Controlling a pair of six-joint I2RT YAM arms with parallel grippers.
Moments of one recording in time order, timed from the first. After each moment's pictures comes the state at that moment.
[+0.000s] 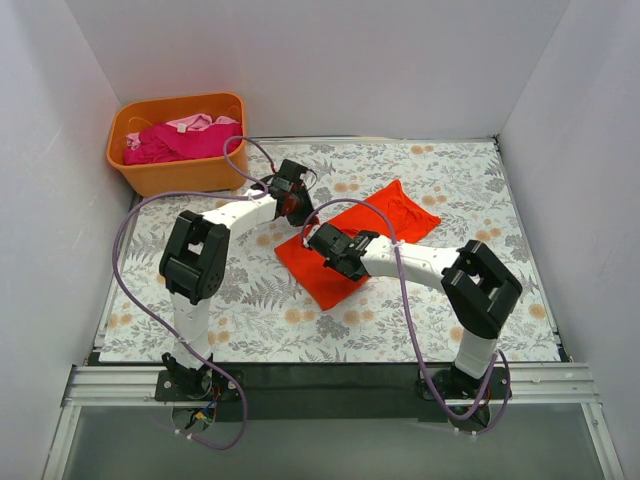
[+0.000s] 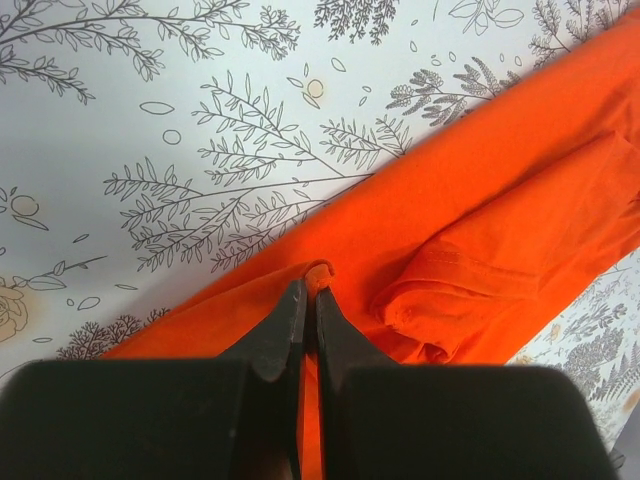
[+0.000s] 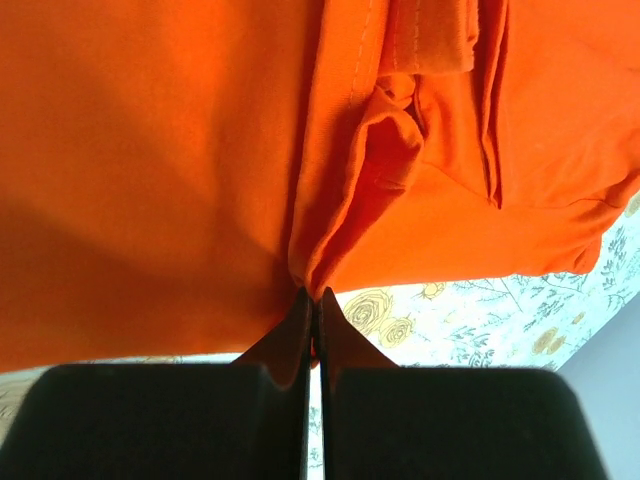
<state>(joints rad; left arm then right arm) -0.50 2.02 1.48 -0.38 0.05 -0.78 0.95 1.77 1.20 -0.63 0.45 -0.19</state>
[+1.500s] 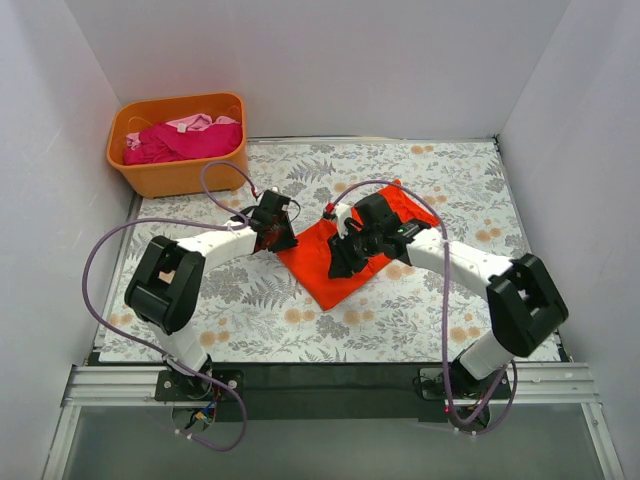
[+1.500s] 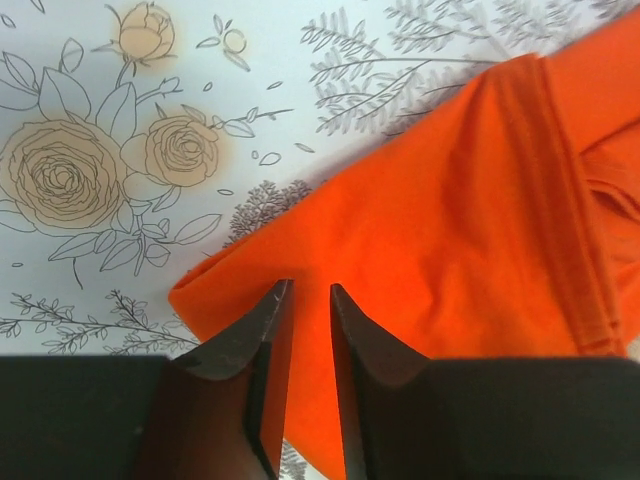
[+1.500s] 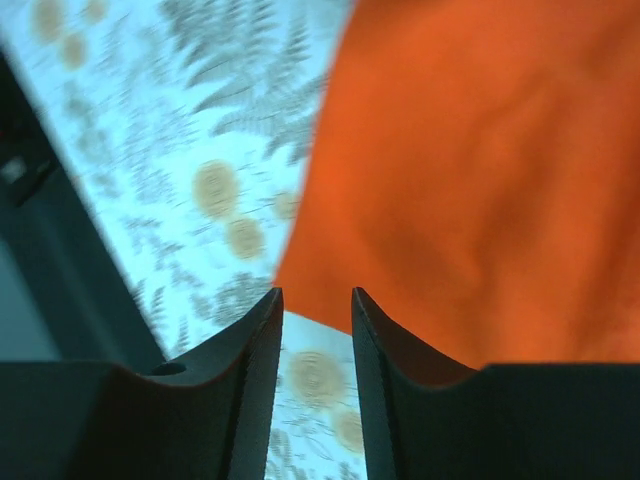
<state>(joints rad) -0.51 1.71 1.04 -0.23 -0.10 -0.71 0.70 1.51 1.03 -0.35 -0.45 0.03</state>
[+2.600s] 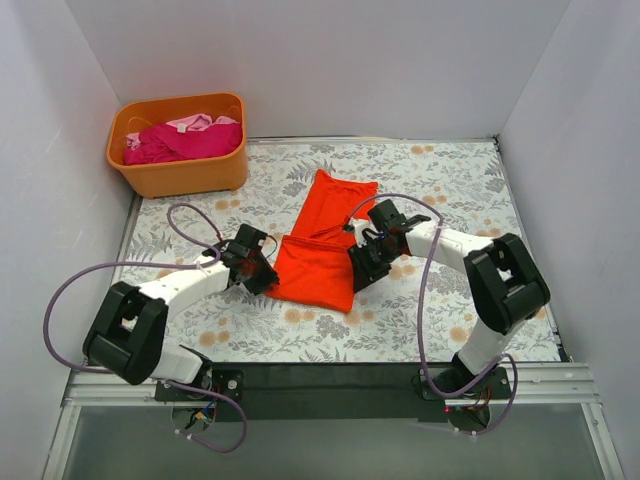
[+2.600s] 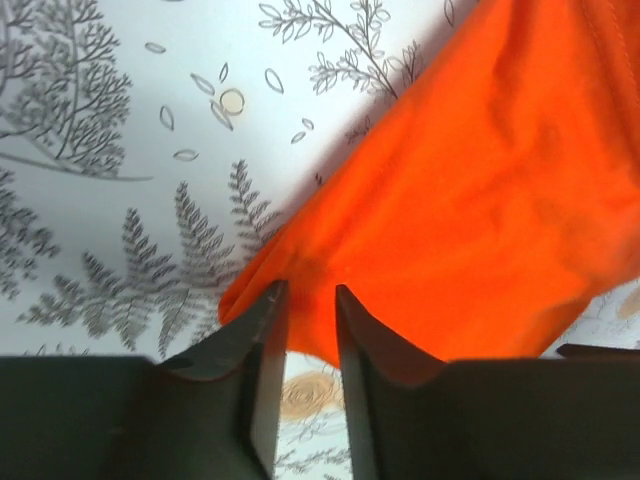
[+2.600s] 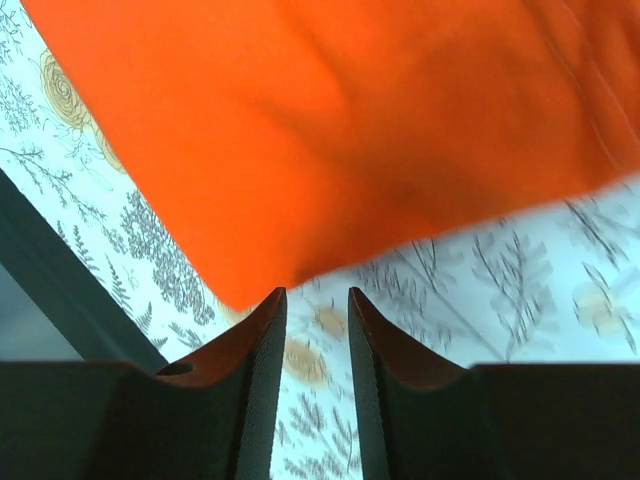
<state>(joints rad) -0.49 1.42 0.71 -0.38 -0.04 -1.04 0.57 1.74 1.02 -0.52 -0.56 -0.01</state>
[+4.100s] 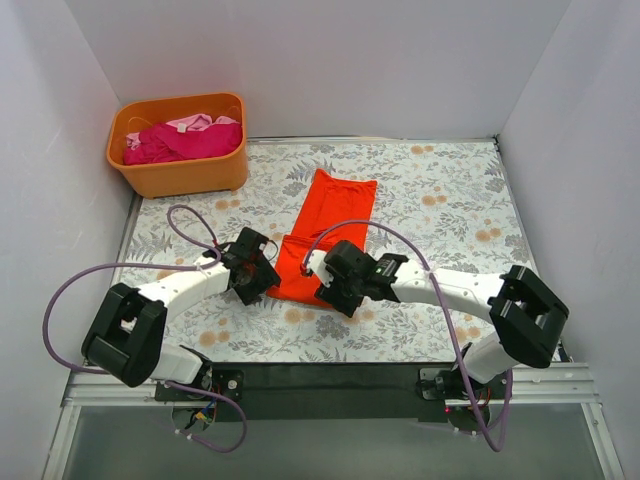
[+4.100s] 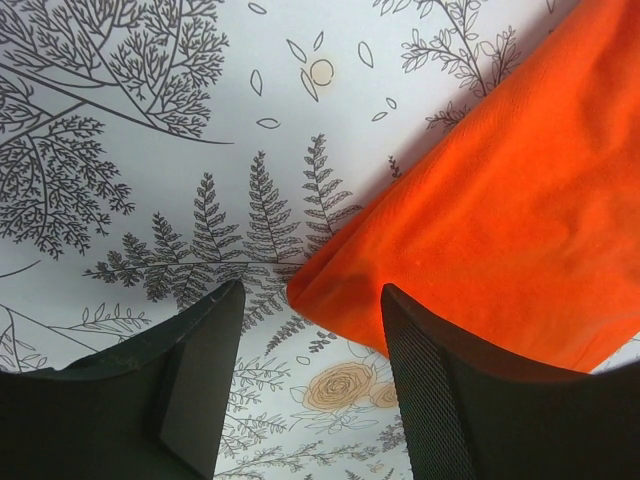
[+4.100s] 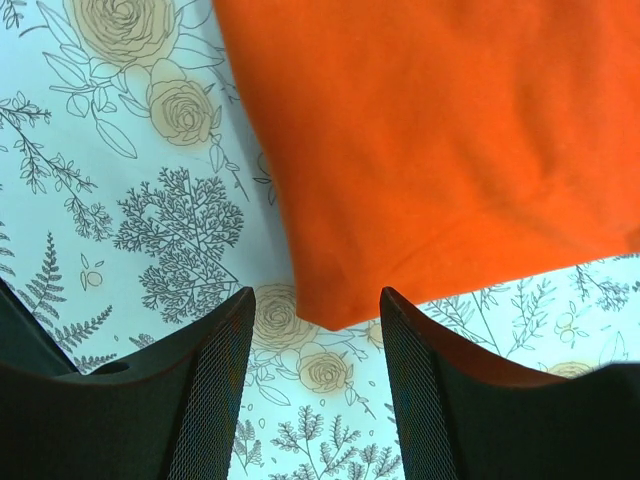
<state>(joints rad) -0.51 1.39 0.70 -0.49 -0.10 -1.09 1.01 1.50 0.94 -0.45 -0.04 -0.17</state>
